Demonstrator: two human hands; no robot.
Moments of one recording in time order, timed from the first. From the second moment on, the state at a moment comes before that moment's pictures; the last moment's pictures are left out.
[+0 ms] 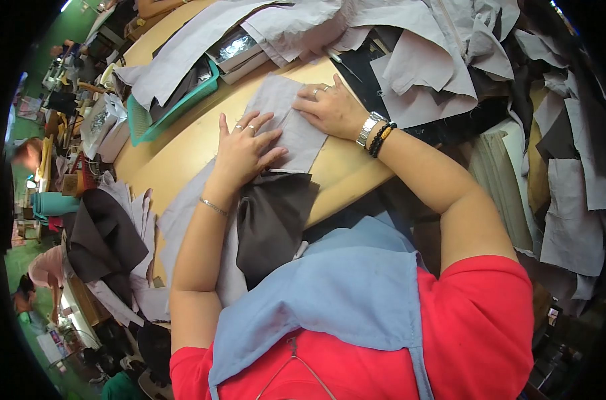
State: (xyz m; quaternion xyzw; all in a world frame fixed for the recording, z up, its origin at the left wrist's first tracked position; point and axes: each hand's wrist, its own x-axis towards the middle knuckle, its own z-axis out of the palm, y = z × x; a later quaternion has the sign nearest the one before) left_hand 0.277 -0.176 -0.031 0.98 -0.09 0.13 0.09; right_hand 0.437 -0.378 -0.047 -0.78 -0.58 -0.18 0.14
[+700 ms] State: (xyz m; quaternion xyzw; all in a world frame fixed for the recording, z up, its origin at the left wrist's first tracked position) left_hand 0.218 -0.192 -0.016 0.99 -0.02 0.11 0.05; right_hand 0.424 -0.381 -0.040 -0.75 -0.65 -0.08 0.06
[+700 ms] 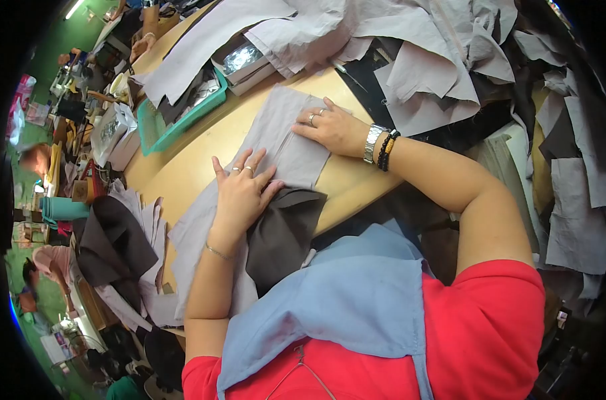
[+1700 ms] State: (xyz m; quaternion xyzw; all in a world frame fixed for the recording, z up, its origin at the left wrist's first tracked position) left_hand 0.192 -0.204 -0.014 0.99 0.07 0.10 0.04; right_hand 0.357 -0.370 -0.017 -0.76 -0.65 0.02 0.01
